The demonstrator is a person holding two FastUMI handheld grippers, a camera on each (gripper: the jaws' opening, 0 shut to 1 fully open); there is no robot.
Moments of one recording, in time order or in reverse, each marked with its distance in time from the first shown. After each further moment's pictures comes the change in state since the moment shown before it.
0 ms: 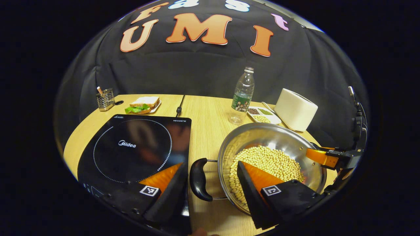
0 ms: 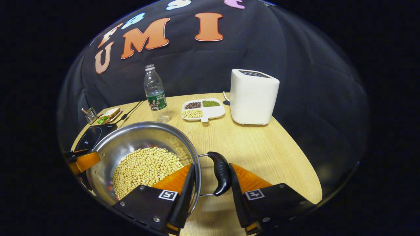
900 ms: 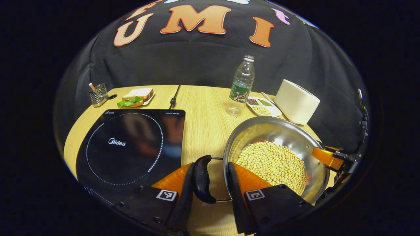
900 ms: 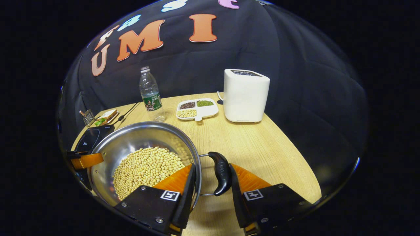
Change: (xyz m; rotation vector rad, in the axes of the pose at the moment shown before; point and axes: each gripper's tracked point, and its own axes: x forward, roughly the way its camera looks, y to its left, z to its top) left arm 0.013 -0.012 -0.014 0.011 0.117 -0.009; right arm -0.015 -0.016 -0.006 0.032 -0.005 -0.031
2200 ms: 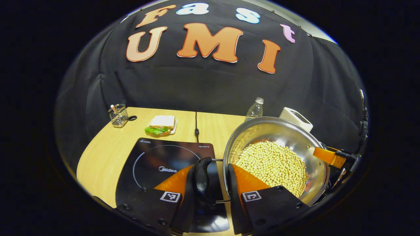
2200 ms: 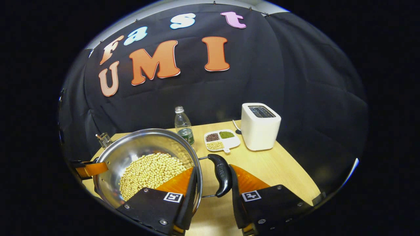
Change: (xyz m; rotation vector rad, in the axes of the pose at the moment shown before) left arm -0.109 0.087 0.095 -0.037 -0.150 0.022; right arm -0.089 0.106 0.098 0.044 -0.165 0.049
